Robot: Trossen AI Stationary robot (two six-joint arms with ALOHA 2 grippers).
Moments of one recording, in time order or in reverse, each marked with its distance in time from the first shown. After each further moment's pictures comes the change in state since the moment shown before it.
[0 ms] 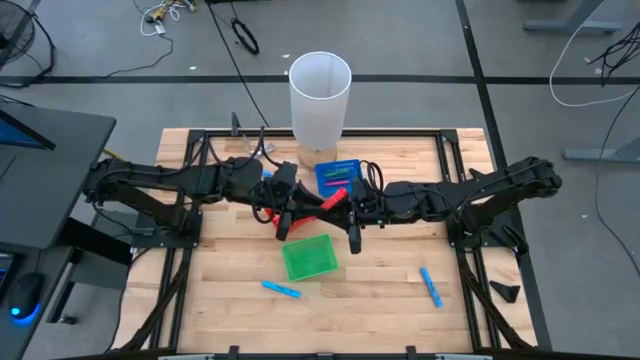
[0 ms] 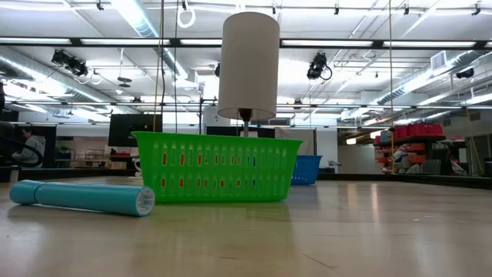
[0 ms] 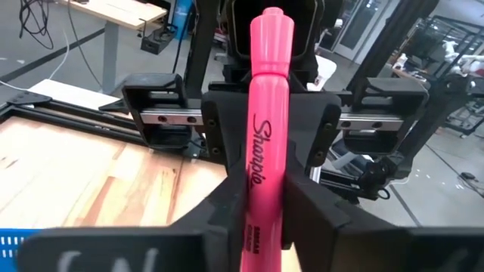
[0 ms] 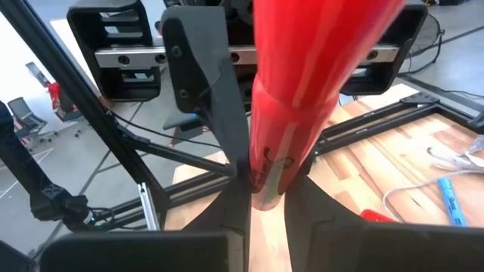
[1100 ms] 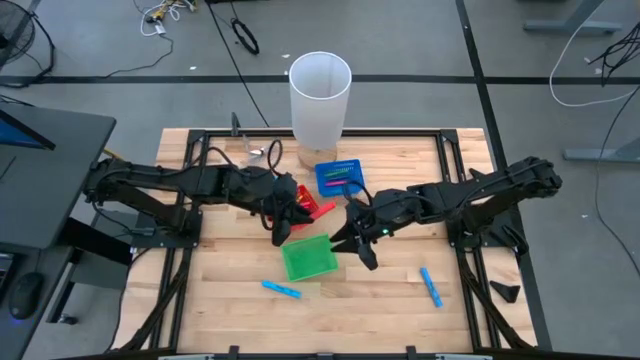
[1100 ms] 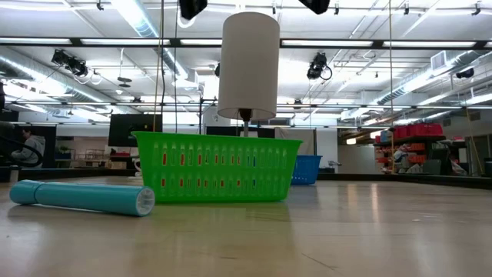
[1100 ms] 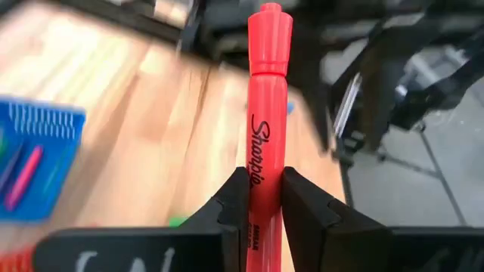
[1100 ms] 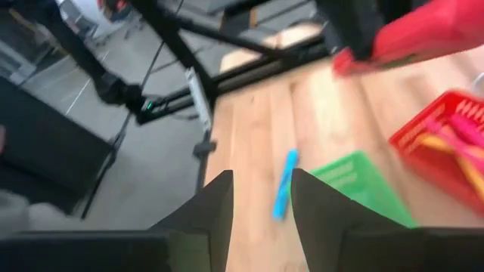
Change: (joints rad) left arm -0.003 0.000 -0.001 -0.318 -0.001 -0.050; right arm 0.001 0.000 -0.001 -0.265 -0.337 0.087
